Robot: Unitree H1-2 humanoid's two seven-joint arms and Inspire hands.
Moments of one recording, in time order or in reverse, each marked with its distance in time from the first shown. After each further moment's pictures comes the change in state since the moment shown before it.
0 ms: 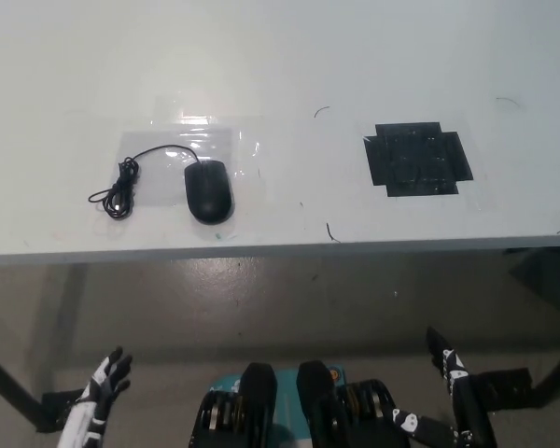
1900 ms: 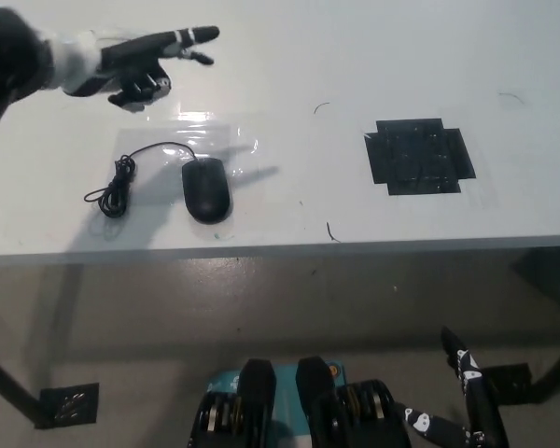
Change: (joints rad) left_arm -1.460 0.451 -0.732 0.570 -0.178 0.807 -0.698; right_arm 0.000 -0.031 0.005 -0.001 -0.003 0.000 -0.041
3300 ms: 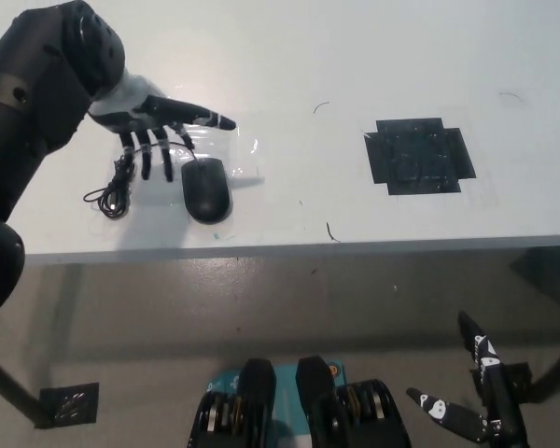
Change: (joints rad) left_arm -0.132 -0.228 -0.095 0.532 0.444 -0.221 -0.237; right_arm -0.007 -0.026 -0.023 -0.040 0.002 -0.026 0.007
